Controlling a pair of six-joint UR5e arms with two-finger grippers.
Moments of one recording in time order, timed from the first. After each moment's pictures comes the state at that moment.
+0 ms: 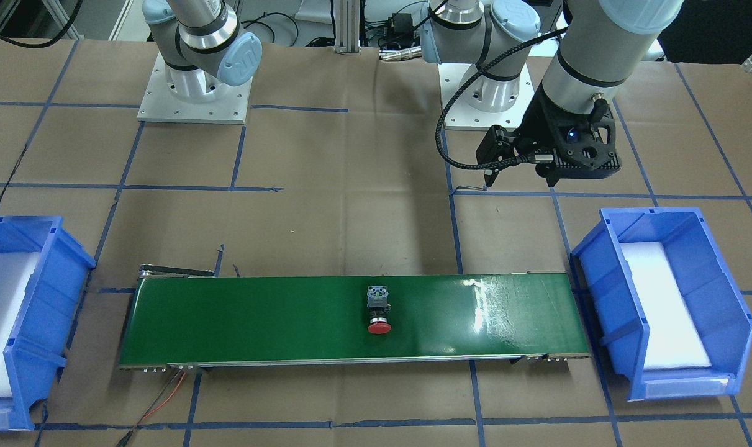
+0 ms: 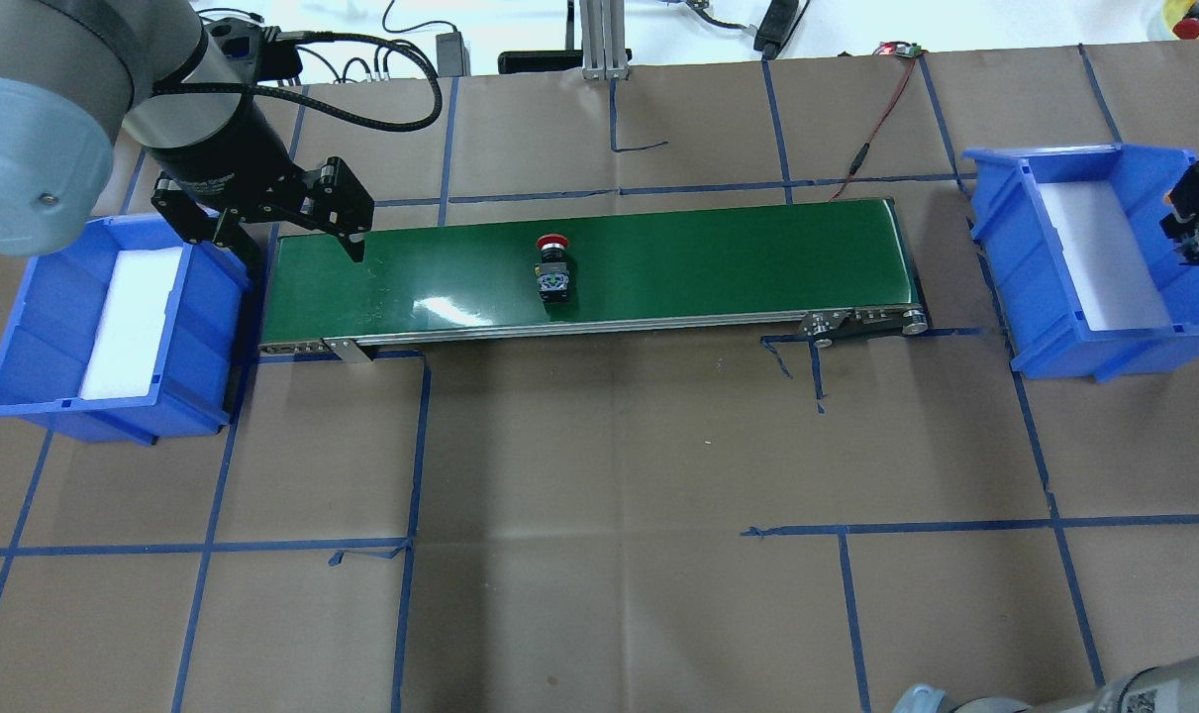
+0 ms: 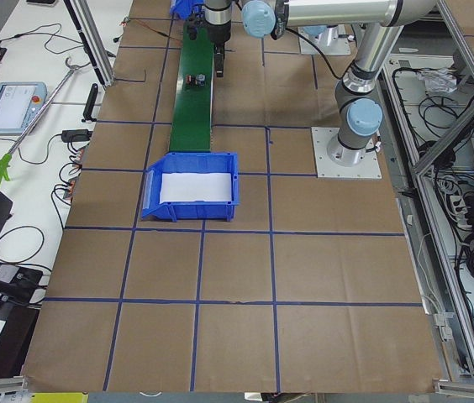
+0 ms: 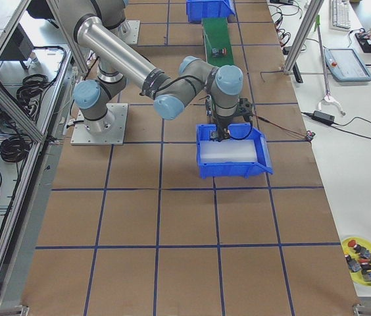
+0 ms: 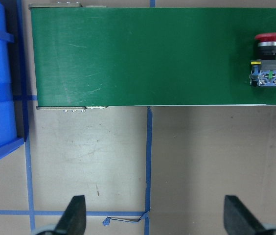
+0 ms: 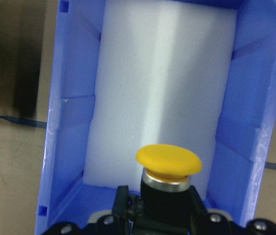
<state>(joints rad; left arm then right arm) -1.54 -1.59 -1.61 -1.51 1.56 0.02 0.95 -1.33 1.61 -1.86 -1.49 -0.81</state>
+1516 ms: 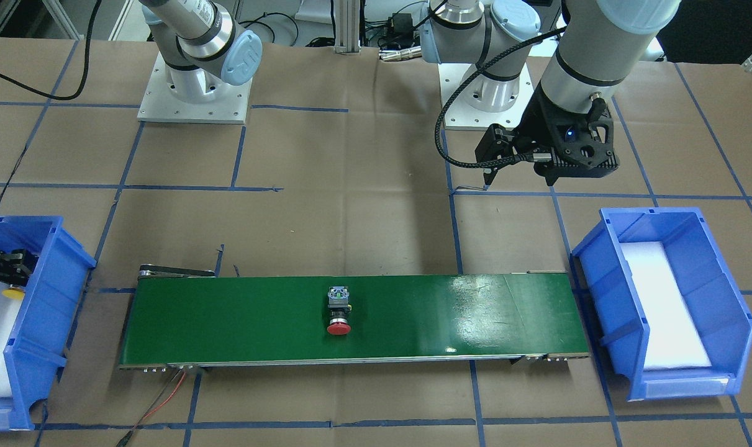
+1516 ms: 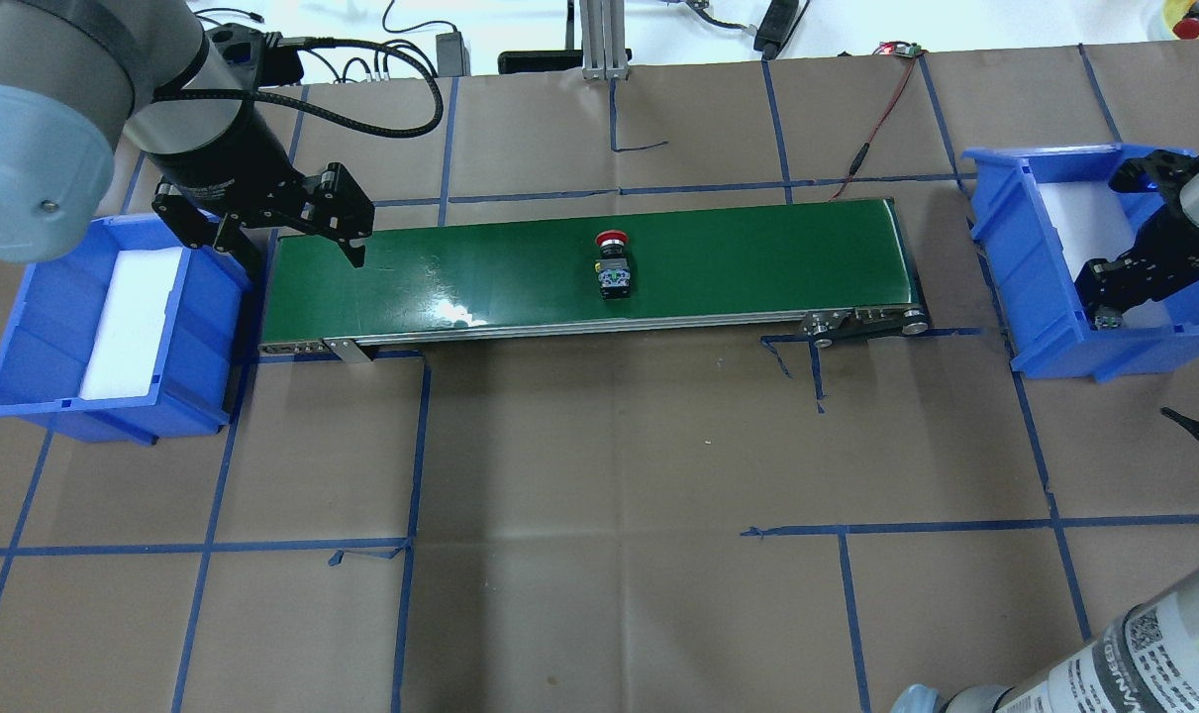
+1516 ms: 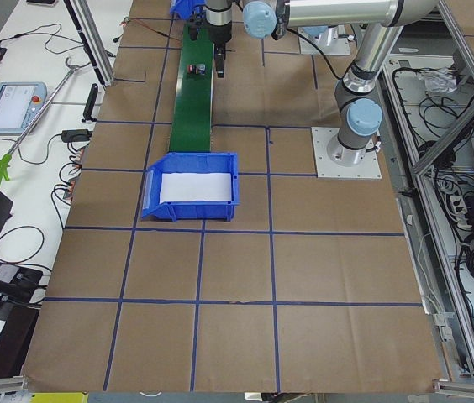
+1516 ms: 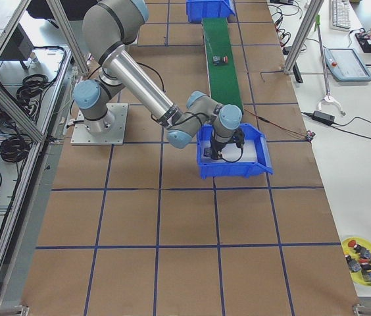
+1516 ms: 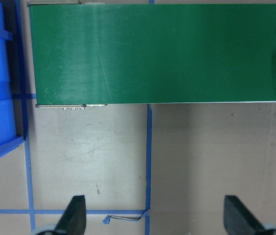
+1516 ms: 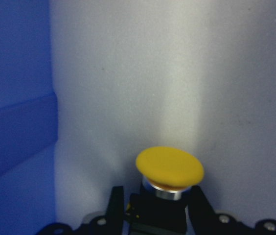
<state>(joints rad) -1.54 -1.59 -1.62 -1.51 1.56 0.02 0.98 -1.13 1.73 -2.05 -1.51 -0.68</state>
